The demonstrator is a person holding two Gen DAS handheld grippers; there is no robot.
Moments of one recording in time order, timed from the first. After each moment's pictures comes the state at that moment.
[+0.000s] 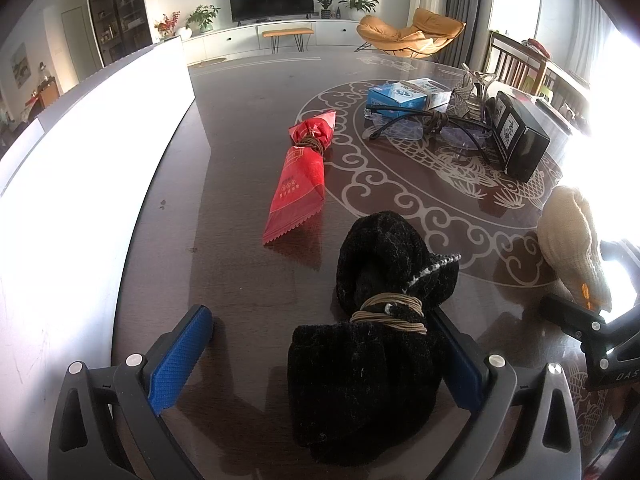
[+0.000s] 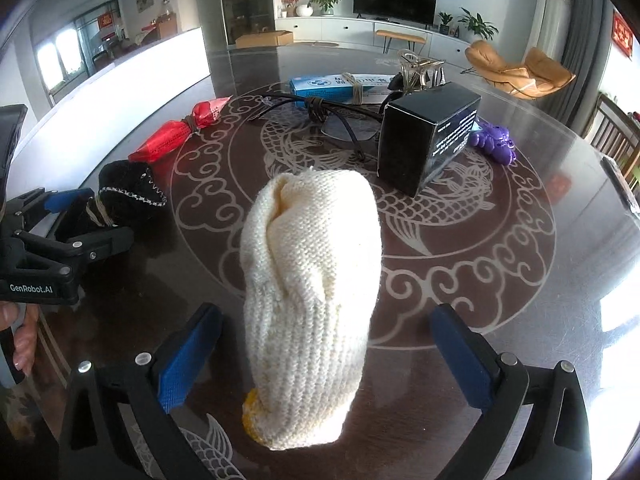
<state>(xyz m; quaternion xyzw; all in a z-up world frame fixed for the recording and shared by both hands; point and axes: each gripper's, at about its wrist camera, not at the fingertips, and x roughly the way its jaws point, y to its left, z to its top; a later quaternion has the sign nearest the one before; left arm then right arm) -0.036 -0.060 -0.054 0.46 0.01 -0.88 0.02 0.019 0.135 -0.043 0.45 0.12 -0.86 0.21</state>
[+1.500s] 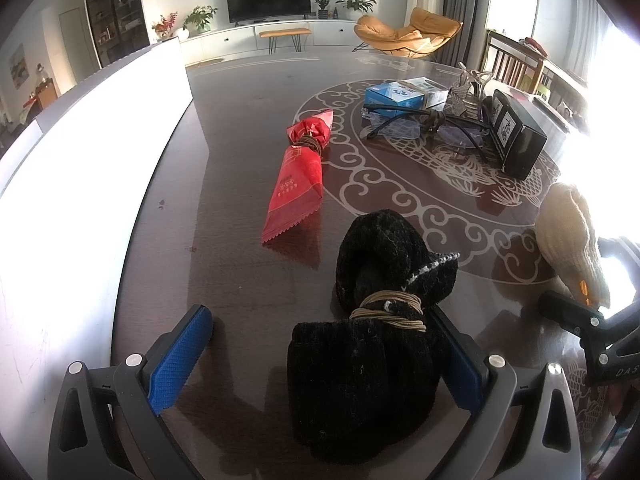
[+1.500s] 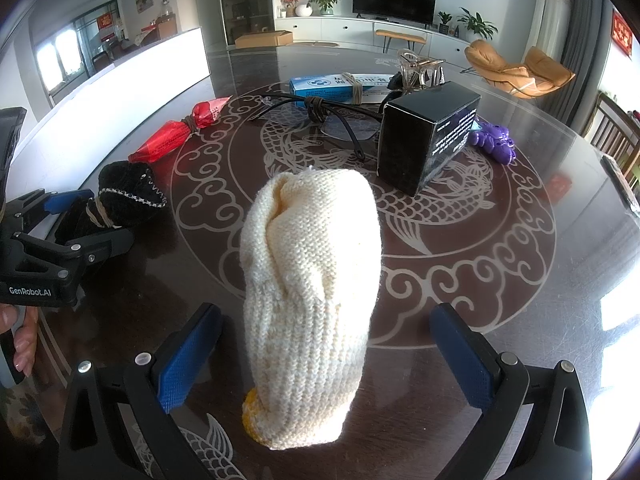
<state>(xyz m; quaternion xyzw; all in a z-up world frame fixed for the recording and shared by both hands) -0.036 -0.056 -0.054 0.46 0.01 -0.89 0.02 0.021 0.136 -0.043 0.45 0.12 -0.86 0.21</state>
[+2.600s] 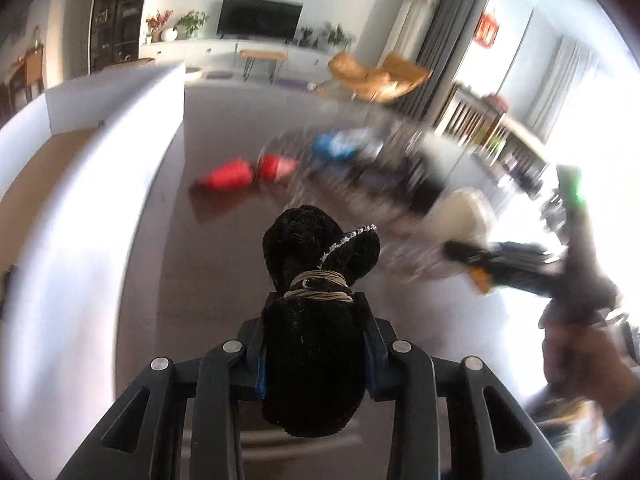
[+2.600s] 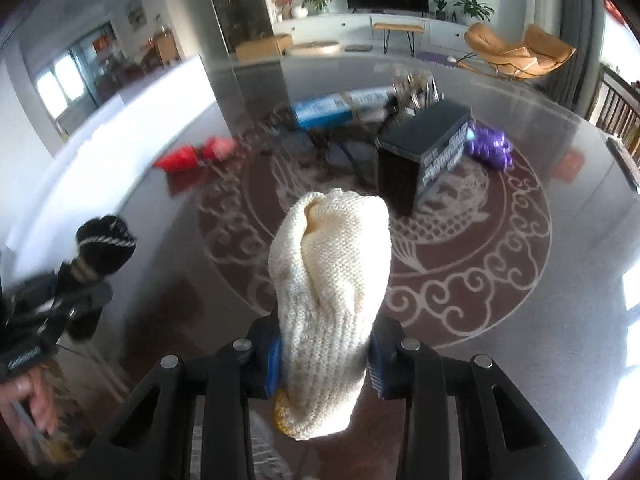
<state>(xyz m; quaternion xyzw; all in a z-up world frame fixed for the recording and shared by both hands) 0.050 -0.072 0.020 0.40 0.13 -0.91 -0.07 0.022 0.135 0.013 0.46 0.05 -0.86 0.24</state>
